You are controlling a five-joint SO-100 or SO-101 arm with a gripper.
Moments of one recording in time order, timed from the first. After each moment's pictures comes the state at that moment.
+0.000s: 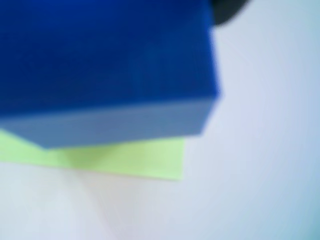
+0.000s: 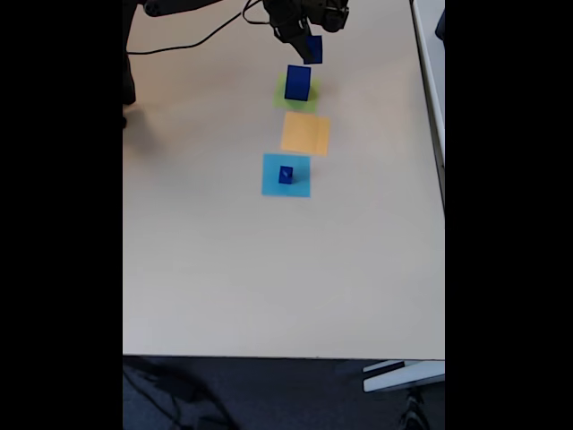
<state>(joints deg) -9.9 67.2 57.7 65.5 101.8</state>
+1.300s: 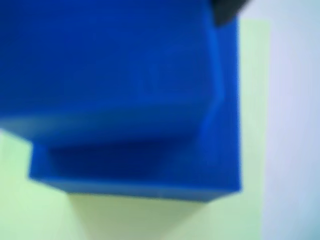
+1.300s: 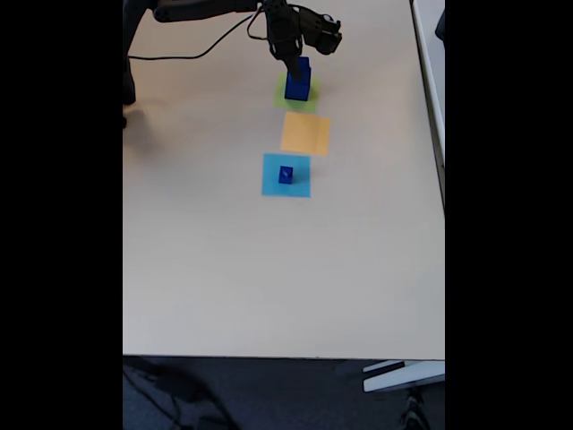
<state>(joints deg) -8.5 61.3 57.2 69.4 99.2</state>
